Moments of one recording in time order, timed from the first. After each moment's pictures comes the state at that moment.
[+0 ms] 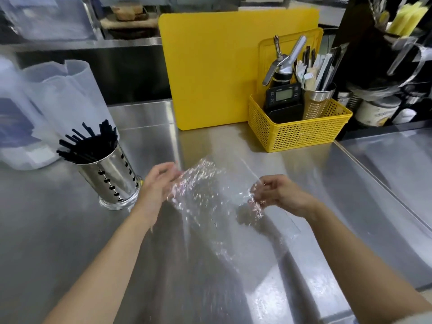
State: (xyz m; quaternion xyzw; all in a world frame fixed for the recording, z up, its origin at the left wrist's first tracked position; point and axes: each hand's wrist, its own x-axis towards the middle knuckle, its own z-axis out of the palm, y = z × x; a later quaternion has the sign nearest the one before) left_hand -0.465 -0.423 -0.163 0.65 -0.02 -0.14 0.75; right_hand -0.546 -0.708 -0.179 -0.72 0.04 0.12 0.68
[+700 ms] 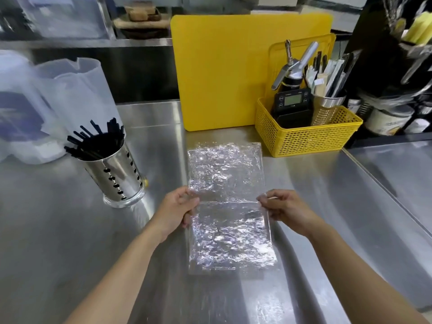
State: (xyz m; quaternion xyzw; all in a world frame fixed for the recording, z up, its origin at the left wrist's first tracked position) left_hand -0.492 -0.432 -0.181 0.75 -0.06 -0.22 0.62; right_hand -0.555 -0.708 -0.204 -0.64 0.14 0.08 0.75
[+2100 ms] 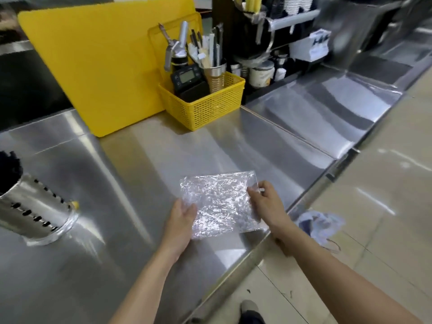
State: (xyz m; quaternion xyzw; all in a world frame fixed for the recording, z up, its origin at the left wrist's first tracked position) left_hand -0.595 -0.485 -0.200 0.78 -0.18 -0.26 0.54; right_hand -0.717 -0.646 -0.195 -0.68 0.41 -0.22 0.57
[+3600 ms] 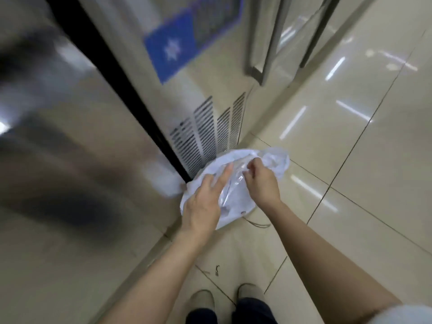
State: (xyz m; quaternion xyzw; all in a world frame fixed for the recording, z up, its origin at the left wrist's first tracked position) left_hand -0.864 -0.922 -0.638 0.81 -0.53 -0.16 0.21; right_hand -0.961 -1.044 -0.666 -0.75 0.53 -0.11 0.39
